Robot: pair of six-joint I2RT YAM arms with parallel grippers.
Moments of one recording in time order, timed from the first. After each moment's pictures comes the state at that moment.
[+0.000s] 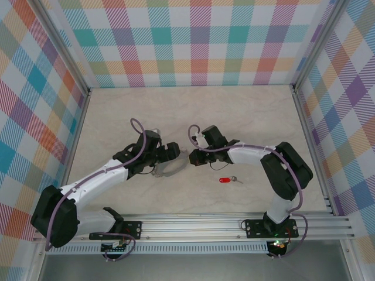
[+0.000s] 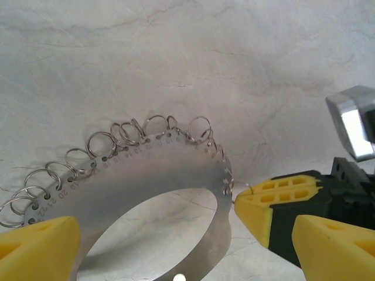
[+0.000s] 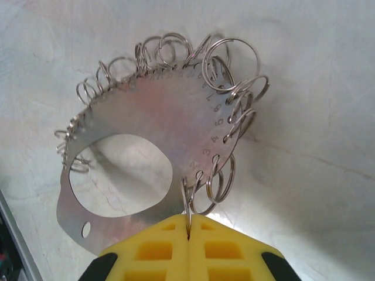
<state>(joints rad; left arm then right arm) -0.60 1.22 0.77 -0.33 -0.02 -0.77 0.68 1.74 0.93 -0.11 -0.46 0.41</state>
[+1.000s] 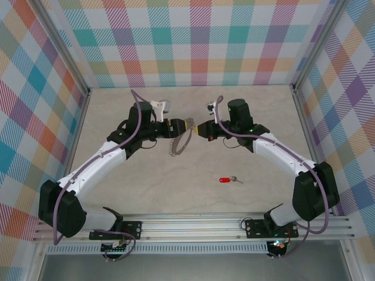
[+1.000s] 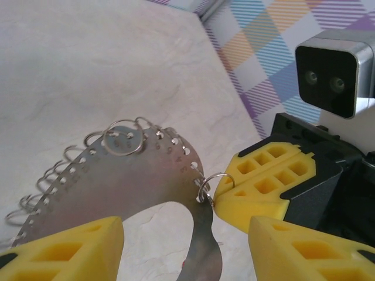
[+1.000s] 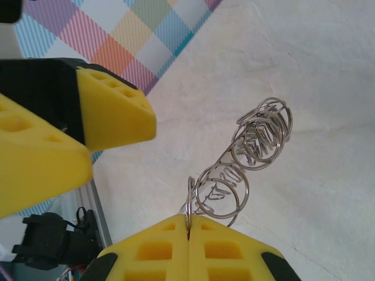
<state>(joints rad) -0.49 1.34 1.11 -0.24 0.46 -0.53 0.49 1.46 1.09 -0.14 -0.73 0.33</state>
